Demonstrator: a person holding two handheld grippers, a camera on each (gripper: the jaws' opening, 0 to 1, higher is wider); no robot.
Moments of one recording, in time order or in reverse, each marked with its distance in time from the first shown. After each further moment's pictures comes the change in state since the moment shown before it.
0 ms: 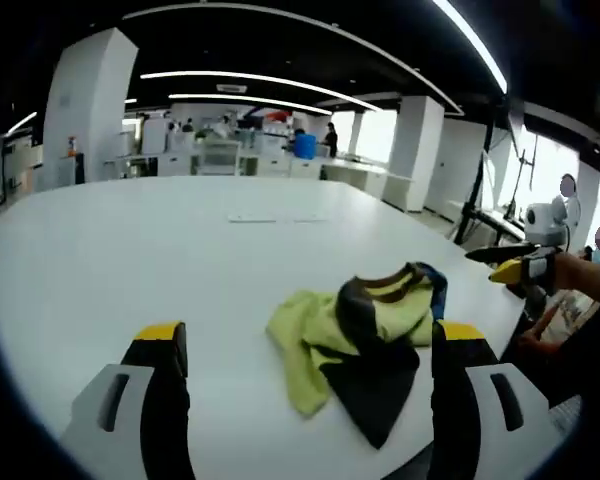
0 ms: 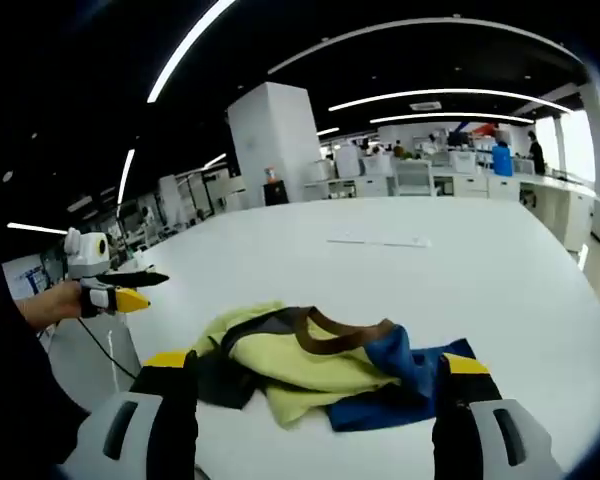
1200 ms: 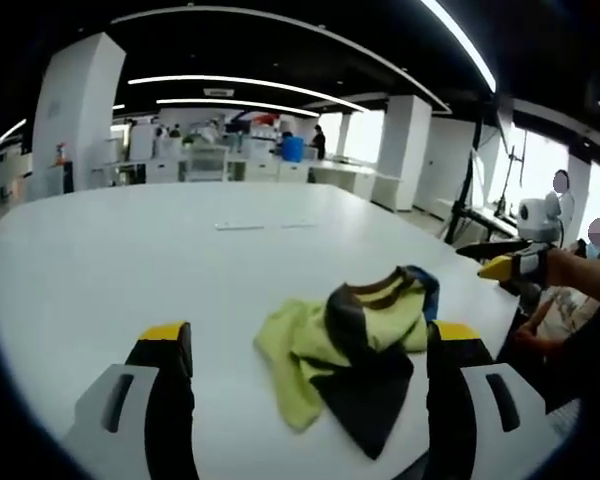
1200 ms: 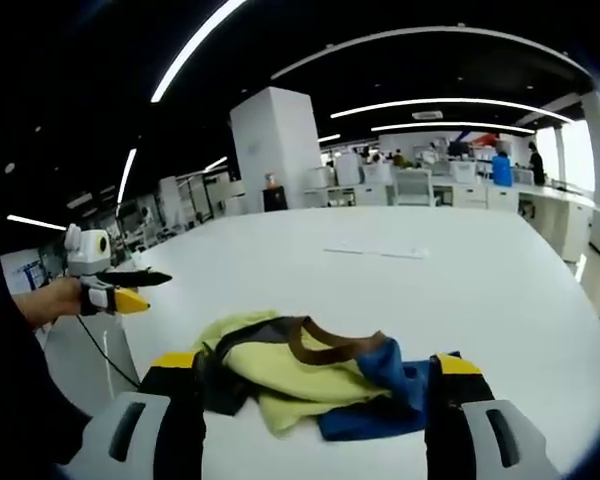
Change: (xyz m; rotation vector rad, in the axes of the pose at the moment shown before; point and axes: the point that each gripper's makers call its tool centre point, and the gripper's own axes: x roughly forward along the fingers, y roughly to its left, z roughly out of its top) left arm 0.013 -0.008 0.007 0.031 -0.012 -0.051; right arm -0.001 -0.008 0.010 -0.021 -0.036 -0.014
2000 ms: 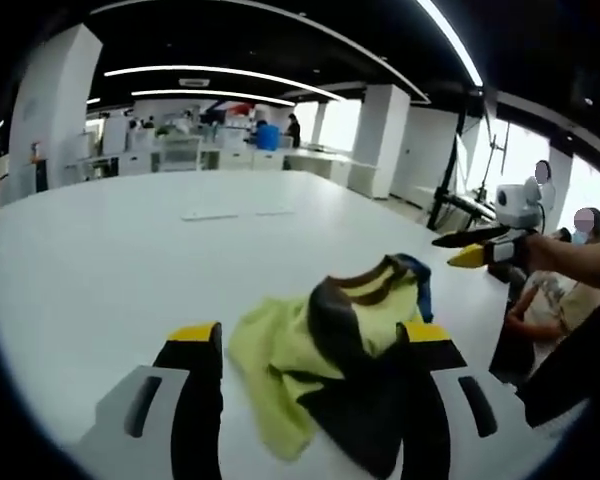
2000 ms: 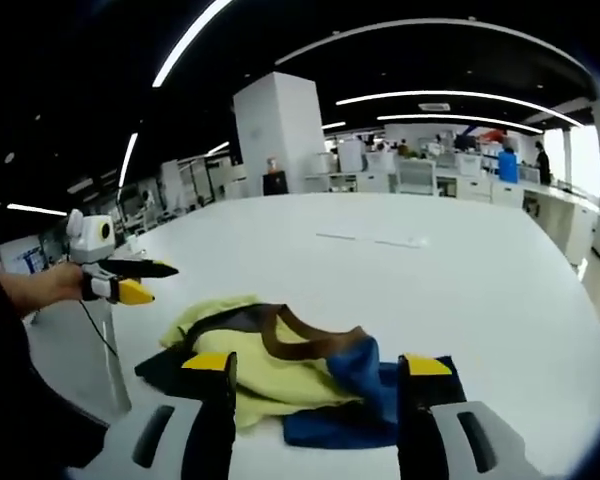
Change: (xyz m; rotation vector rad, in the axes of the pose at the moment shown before) left arm 0.051 -0.018 -0.014 0.032 0.062 -0.124; right arm 0.030 -0.034 -0.015 -0.033 0.078 0.007
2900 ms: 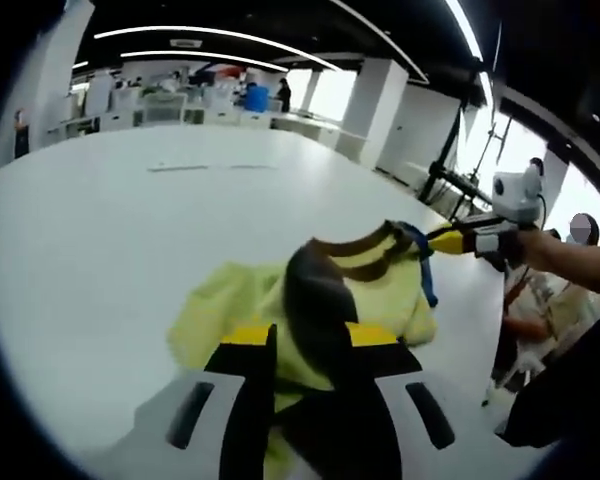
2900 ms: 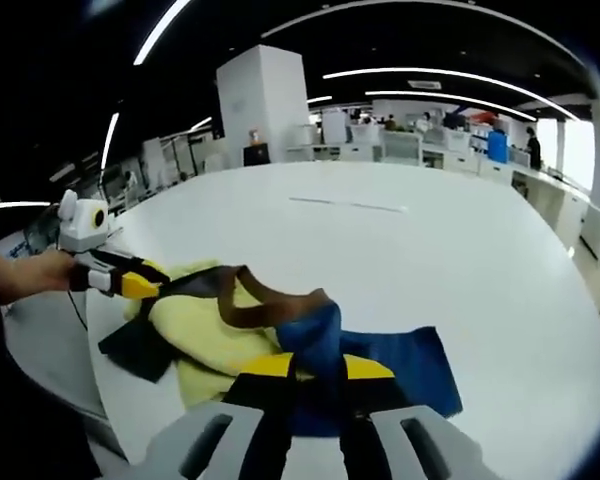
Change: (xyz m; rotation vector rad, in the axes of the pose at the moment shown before) left arm 0.056 -0.012 -0.042 -0.085 0.142 -0.075; right arm 0.016 -0.033 -0.036 0.015 0.114 -0.081
